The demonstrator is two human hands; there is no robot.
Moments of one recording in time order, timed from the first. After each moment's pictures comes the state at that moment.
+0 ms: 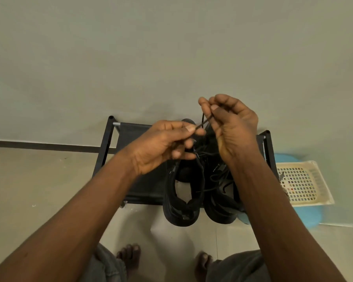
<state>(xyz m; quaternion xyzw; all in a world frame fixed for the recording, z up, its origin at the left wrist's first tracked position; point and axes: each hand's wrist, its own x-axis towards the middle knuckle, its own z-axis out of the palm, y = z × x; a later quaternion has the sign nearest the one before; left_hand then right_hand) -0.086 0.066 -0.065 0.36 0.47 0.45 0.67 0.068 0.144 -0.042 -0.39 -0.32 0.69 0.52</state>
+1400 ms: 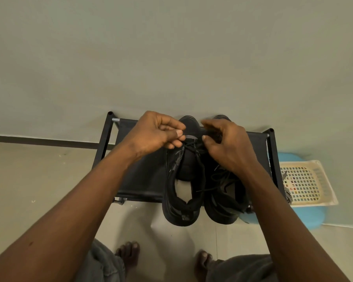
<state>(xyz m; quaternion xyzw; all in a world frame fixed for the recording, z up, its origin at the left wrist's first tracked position) -0.109 0.080 -0.090 0.42 0.64 0.41 0.50 0.102 0.151 -0.095 -0.47 -0.81 0.29 0.20</state>
